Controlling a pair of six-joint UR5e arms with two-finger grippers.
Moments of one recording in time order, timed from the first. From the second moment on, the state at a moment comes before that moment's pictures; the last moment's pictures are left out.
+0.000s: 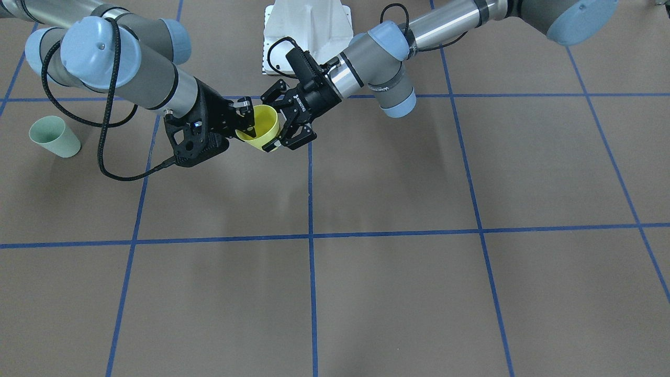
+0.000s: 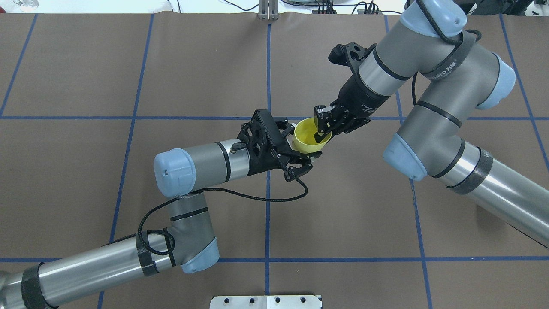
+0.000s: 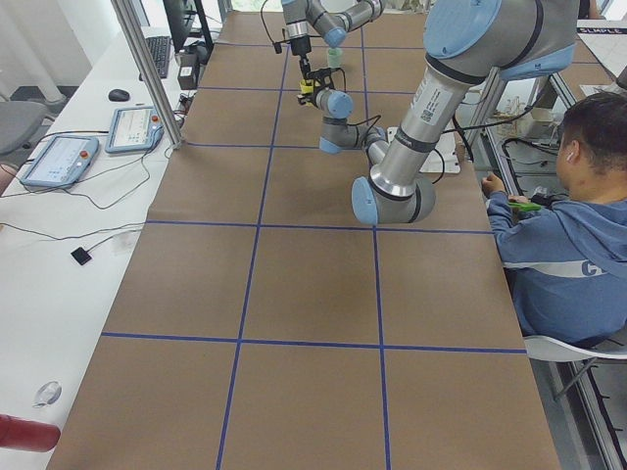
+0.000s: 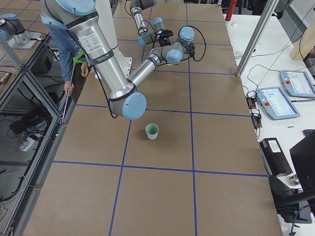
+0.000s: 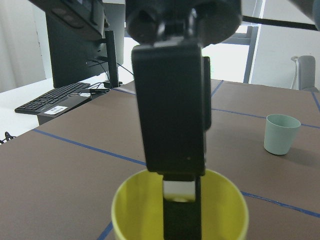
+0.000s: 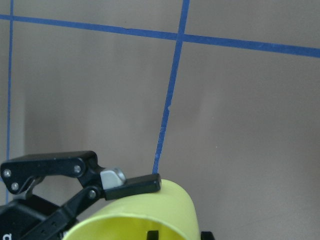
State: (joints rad) left arm -0.41 -2.30 -1.36 -2.93 -1.56 -0.31; right arm 0.81 -1.01 1.73 -1.35 2.49 0.96
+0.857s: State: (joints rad) left arm -0.40 -2.31 -1.36 -2.92 -1.56 -0.31; right arm 0.83 -1.07 1.77 -1.36 2.49 0.96
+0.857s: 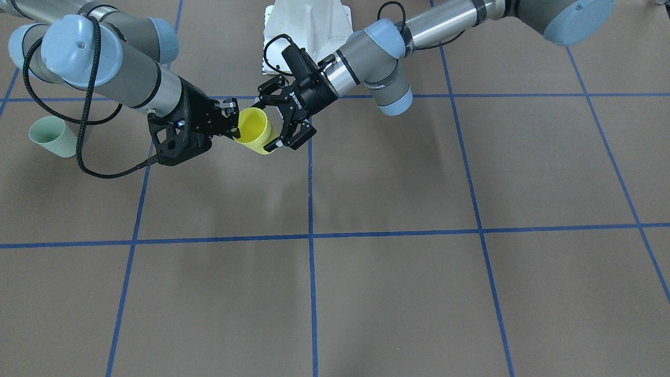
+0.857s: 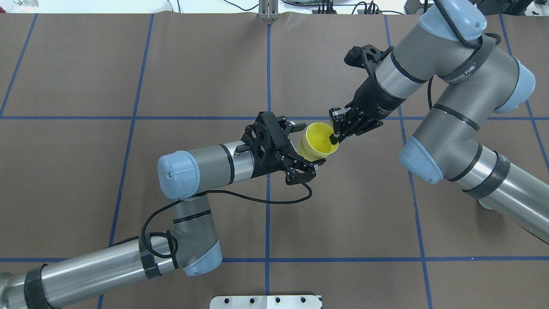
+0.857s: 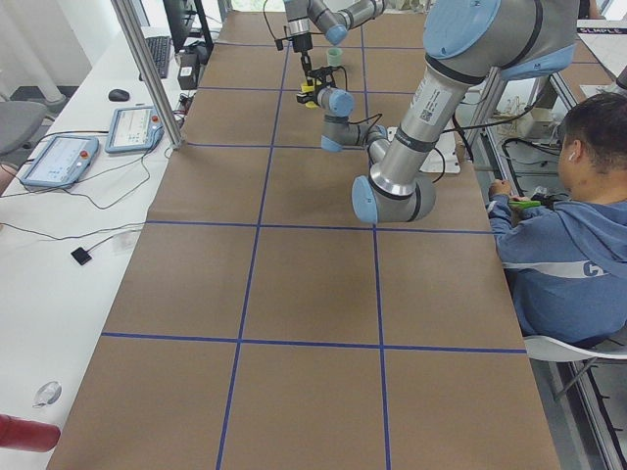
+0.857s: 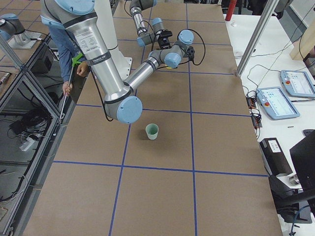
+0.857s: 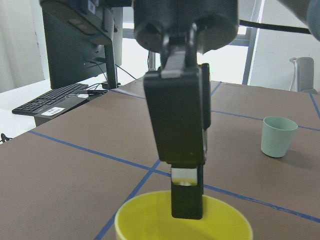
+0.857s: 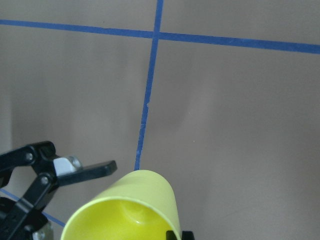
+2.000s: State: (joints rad) left arm -0.40 -2.15 -1.37 -2.95 -1.38 -0.44; right arm 1.08 -1.71 2.14 -1.36 2.25 1.11
